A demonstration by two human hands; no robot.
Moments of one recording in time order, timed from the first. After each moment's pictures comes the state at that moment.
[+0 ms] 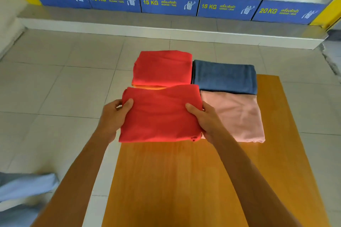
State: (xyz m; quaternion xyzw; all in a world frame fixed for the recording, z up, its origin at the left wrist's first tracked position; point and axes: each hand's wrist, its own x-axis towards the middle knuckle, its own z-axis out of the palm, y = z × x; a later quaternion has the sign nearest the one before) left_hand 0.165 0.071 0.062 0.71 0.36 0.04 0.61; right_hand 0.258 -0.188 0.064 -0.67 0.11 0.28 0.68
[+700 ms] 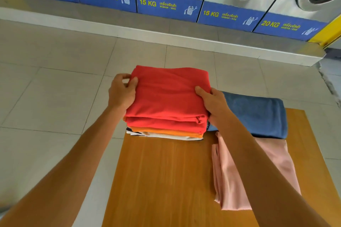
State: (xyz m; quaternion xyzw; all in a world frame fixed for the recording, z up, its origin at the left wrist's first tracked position) left_hand 0.401 0.160 -0.006 0.78 0.35 0.13 0.51; right_hand 0.478 -0.087 0.017 -0.75 0.14 0.20 0.62
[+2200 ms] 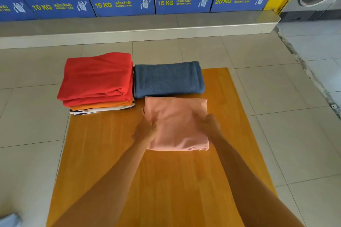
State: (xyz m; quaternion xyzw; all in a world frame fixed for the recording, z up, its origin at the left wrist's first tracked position) left_hand 0.301 -0.174 -0.031 0.86 0.34 -0.18 0.35; right_hand 0.346 -0.384 -0.015 -0.84 0.25 0.23 0.43
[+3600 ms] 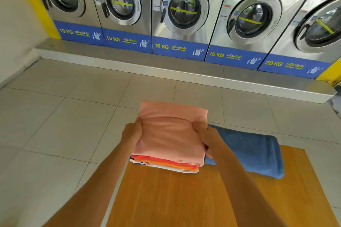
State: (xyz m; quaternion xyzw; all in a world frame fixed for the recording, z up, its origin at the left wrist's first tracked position) left_hand 0.384 0.128 0.019 0.68 0.49 -0.02 0.55; right_hand 0.468 -0.098 0.050 -0.73 0.17 0.32 0.58
